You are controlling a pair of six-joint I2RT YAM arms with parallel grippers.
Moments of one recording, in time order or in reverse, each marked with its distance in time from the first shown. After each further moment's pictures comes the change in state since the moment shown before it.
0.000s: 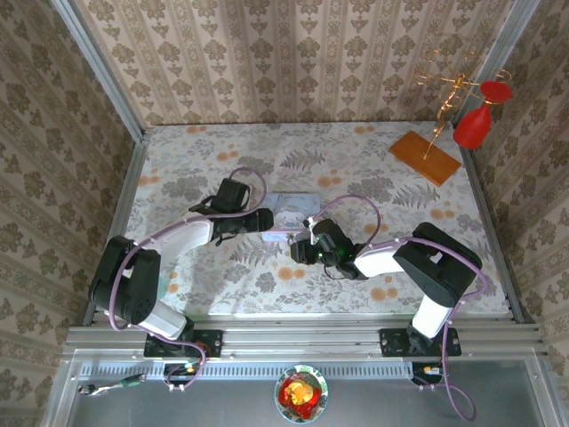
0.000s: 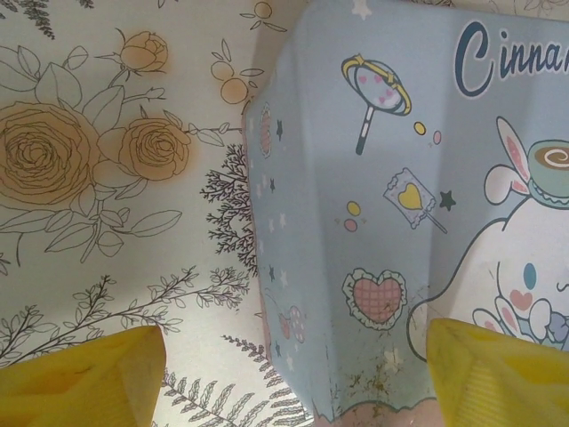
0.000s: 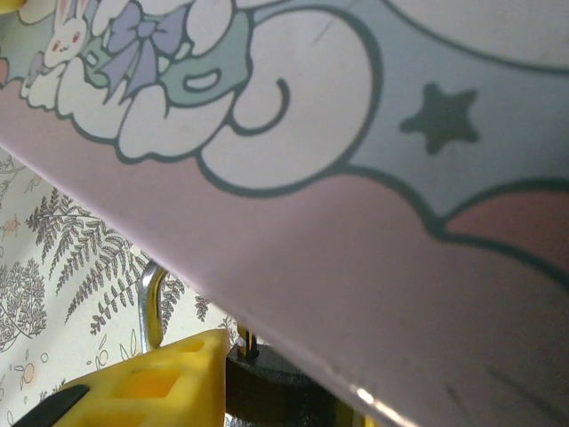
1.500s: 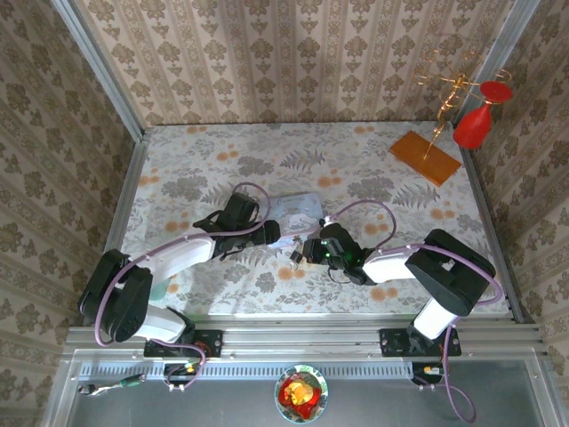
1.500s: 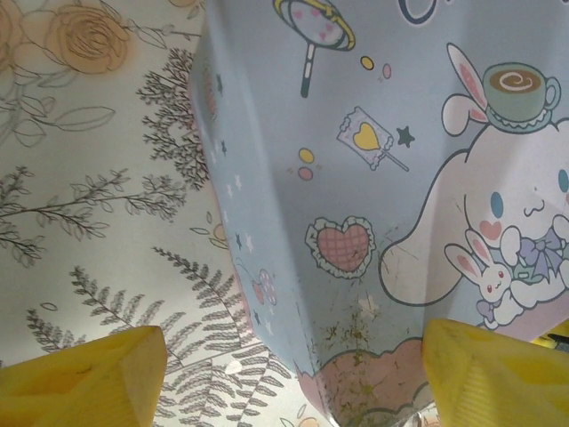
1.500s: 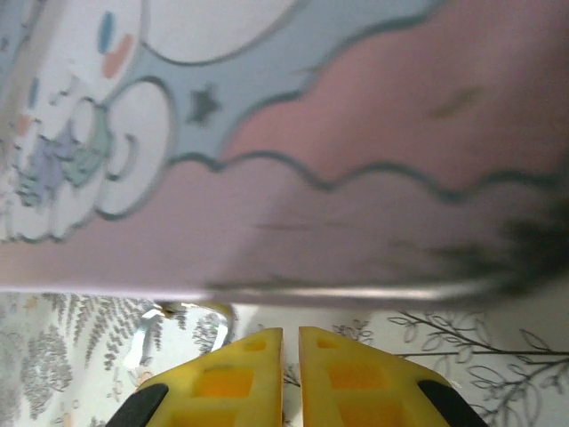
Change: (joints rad) left arm -0.144 -0.102 -0.103 0.030 -0.056 -0.173; right arm -0.007 -0.093 -0.085 0.019 0.090 0.266
